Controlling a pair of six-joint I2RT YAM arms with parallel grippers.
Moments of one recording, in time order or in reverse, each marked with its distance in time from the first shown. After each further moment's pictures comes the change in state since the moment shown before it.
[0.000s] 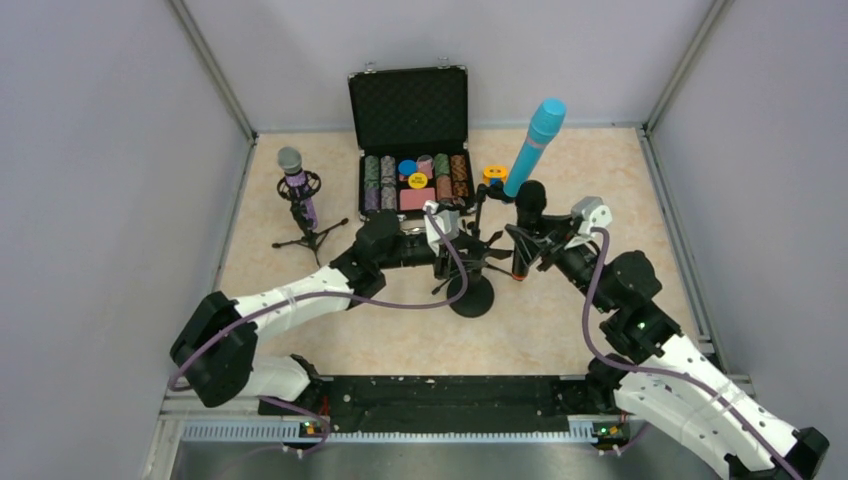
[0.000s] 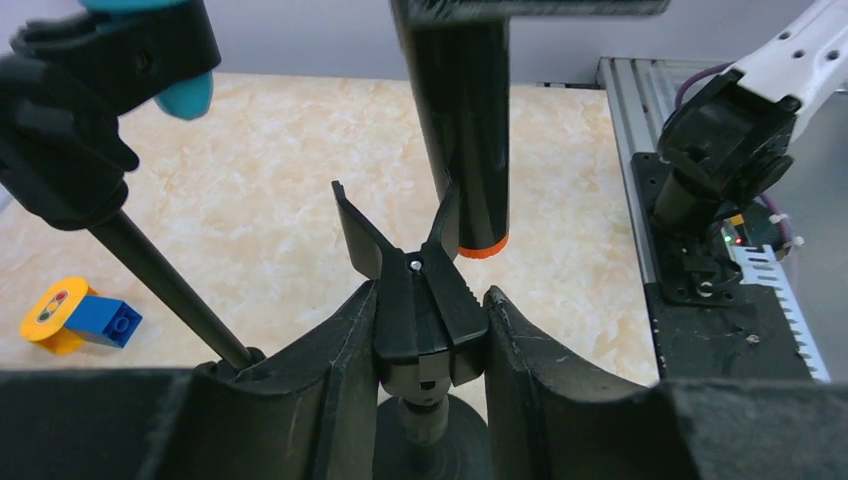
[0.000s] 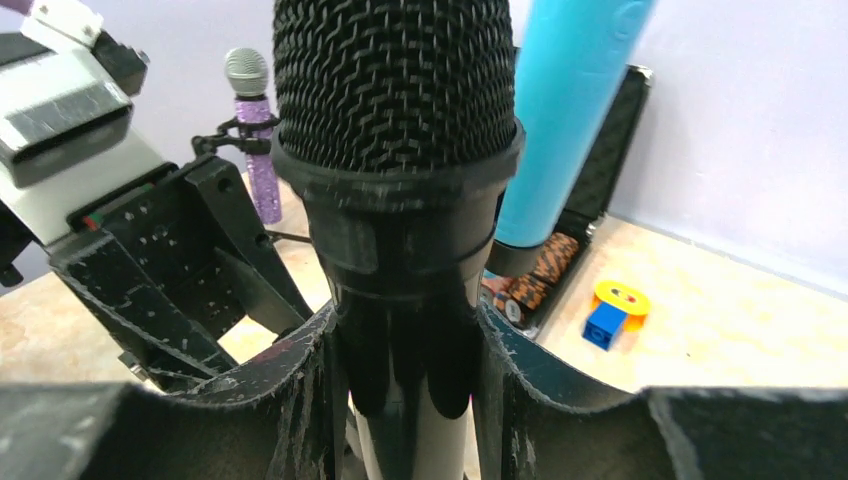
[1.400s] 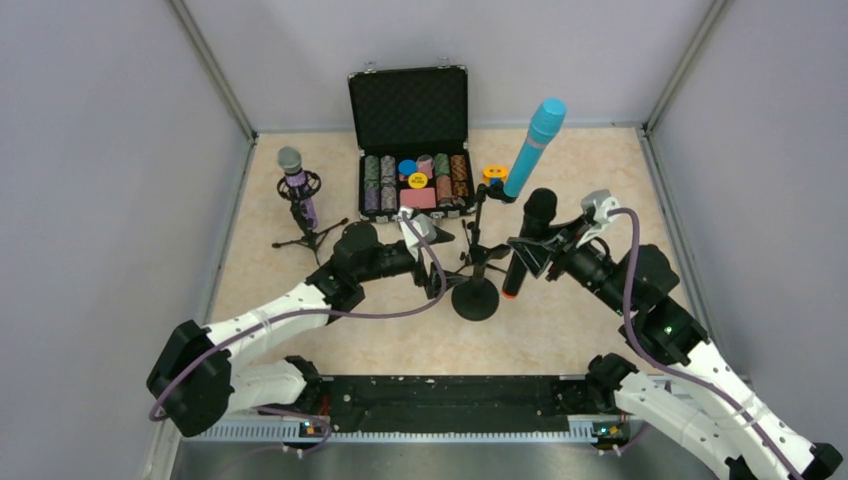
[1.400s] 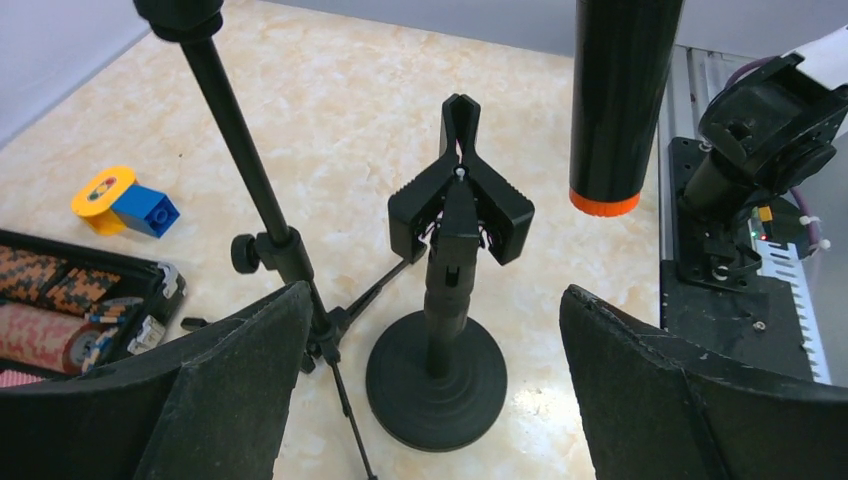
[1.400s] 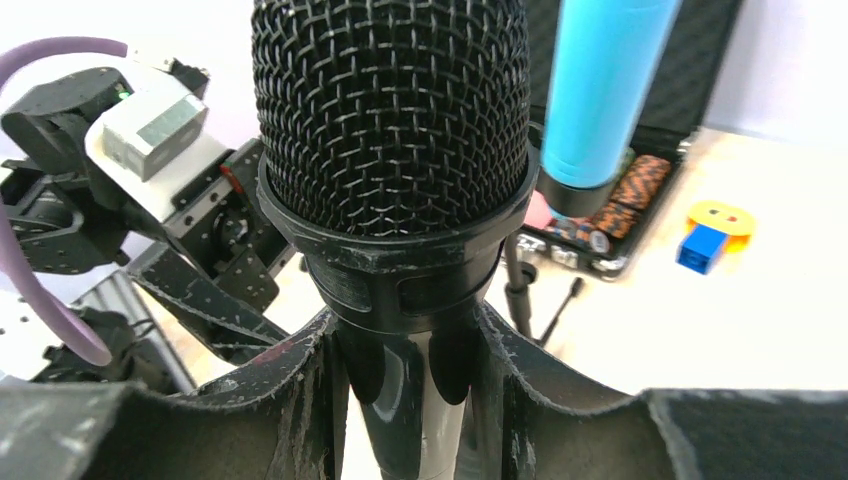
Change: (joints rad) left arm 0.055 -0.219 -0.147 -0.111 -0.106 -0.058; right arm 0.000 -0.010 0.164 -0.303 -0.114 0.216
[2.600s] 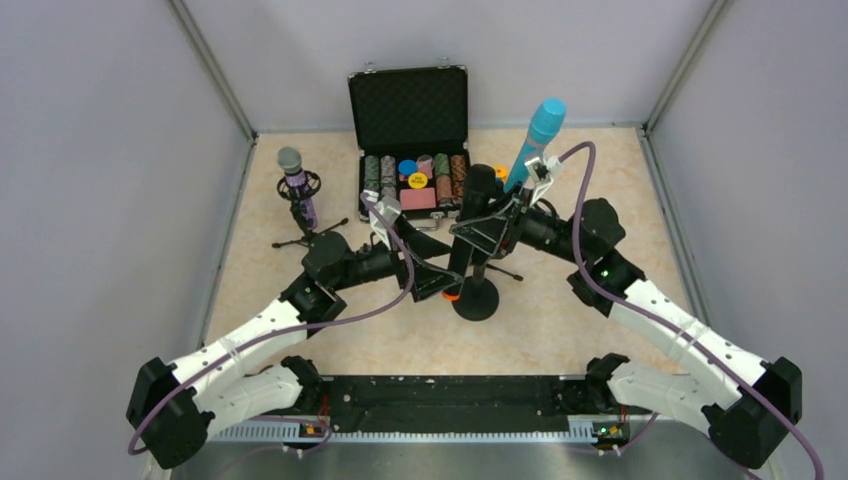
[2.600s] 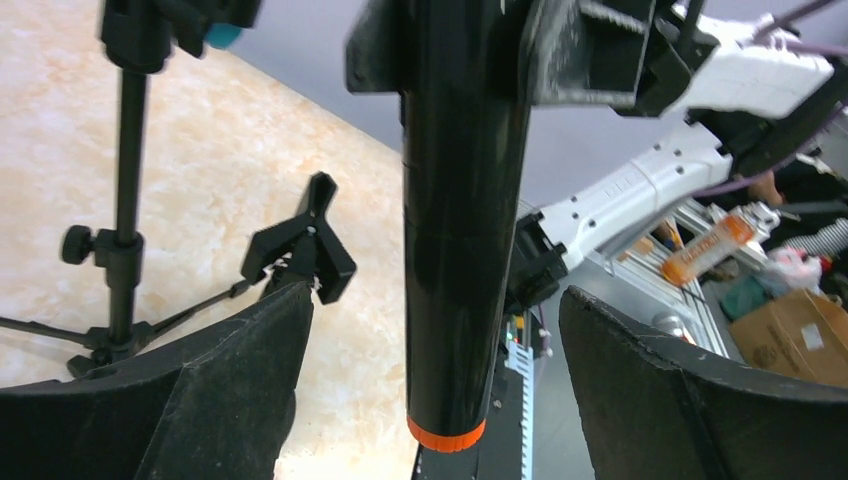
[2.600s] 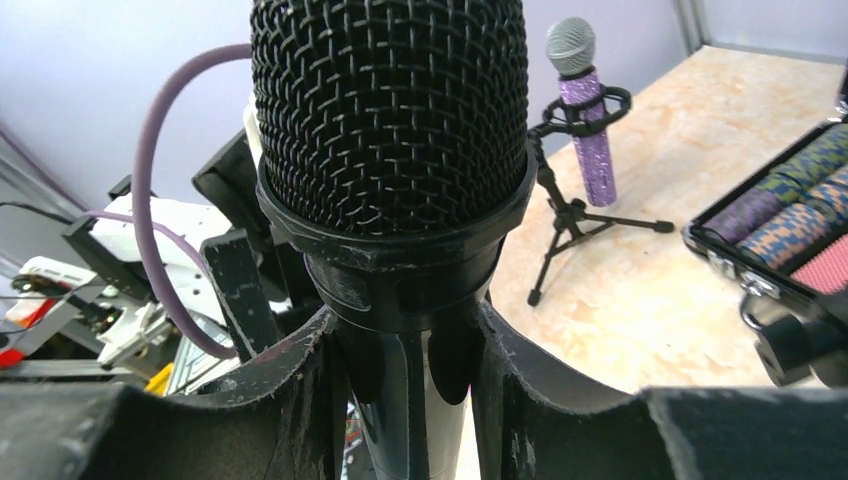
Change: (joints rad) left arm 0.000 -0.182 0.000 0.014 0.056 -0.567; right arm 0.000 0.425 0.092 0.507 -0.419 0.390
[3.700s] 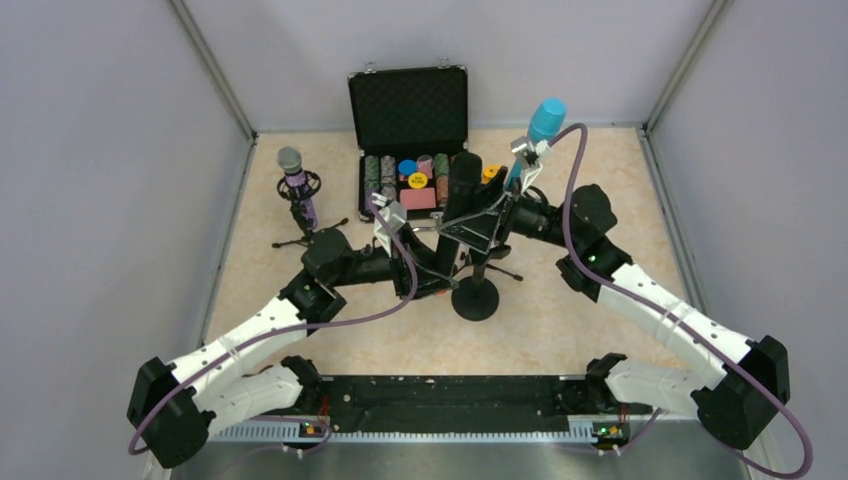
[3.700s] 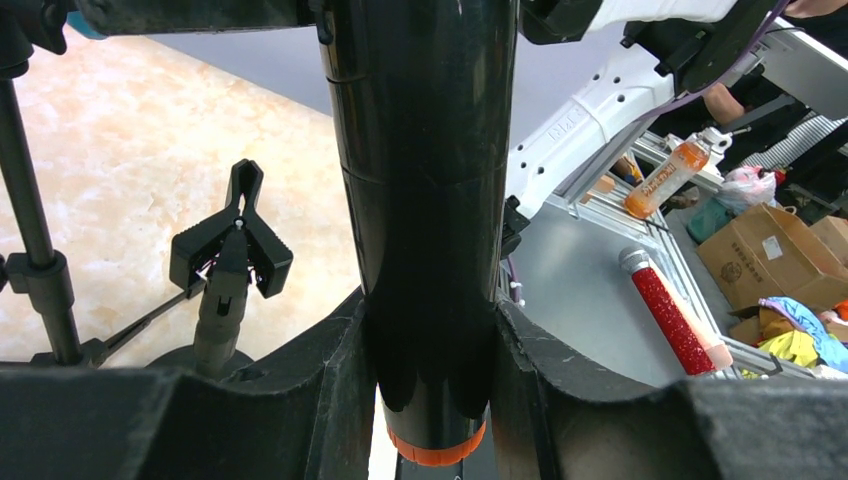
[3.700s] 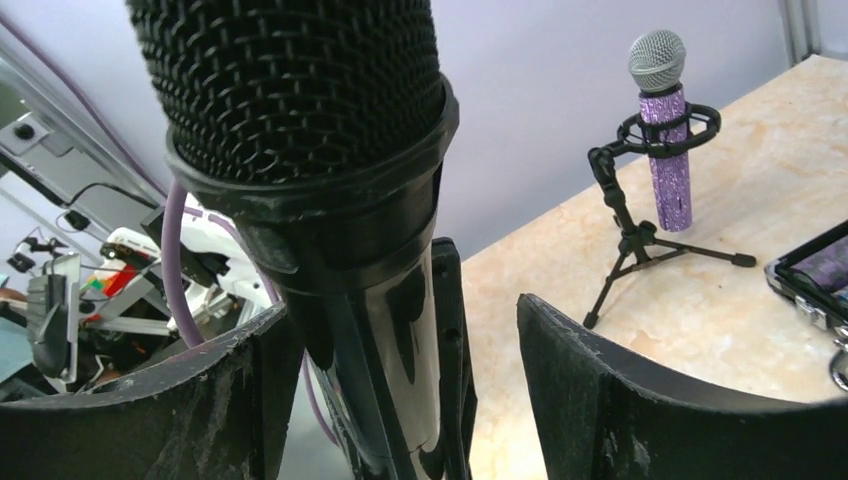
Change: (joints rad) left arm 0.006 0.007 0.025 -0.022 0.148 0.044; right arm 0.000 0.088 0.069 0.077 -0.105 0.065
